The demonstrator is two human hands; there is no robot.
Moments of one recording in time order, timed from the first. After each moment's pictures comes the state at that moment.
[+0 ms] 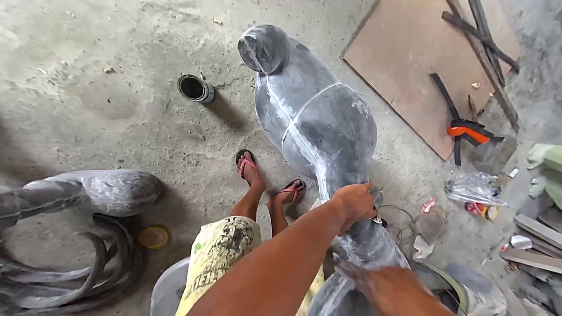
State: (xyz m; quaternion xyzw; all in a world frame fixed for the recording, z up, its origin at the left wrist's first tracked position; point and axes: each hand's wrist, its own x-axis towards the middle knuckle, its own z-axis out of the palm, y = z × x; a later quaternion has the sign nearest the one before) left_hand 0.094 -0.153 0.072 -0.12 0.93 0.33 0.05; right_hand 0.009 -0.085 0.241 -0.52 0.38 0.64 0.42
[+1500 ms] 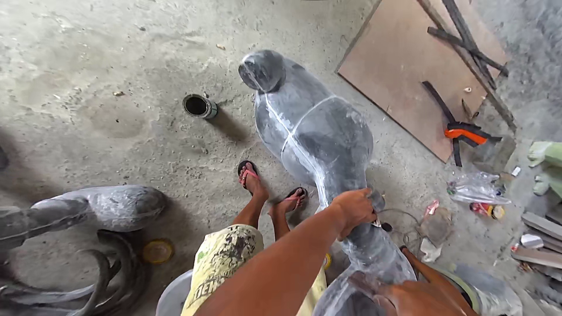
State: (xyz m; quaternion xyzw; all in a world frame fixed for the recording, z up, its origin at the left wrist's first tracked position) left_hand 0.094 -0.142 0.067 -0.12 0.93 0.34 0.07; right_hand -0.003 -0.084 0.266 -0.52 0.40 0.62 0.43
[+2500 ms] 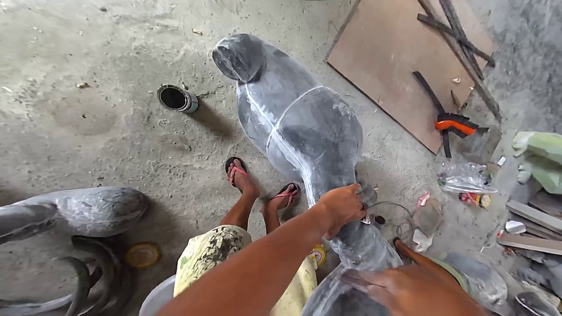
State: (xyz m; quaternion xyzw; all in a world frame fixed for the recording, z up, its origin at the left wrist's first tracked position) left_hand 0.099 -0.136 0.065 -0.12 0.94 0.31 0.06; right_hand -0.029 -0.093 0.250 -0.52 0.40 0.57 0.48
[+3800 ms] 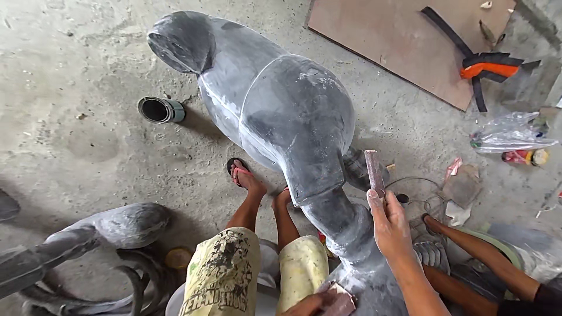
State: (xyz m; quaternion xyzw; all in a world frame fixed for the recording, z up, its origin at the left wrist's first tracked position) left_hand 0.168 0.071 0.149 -0.37 0.48 0.78 -0.15; right_hand -0.082 -0.049 0.107 -0.39 0.83 -0.11 0.40
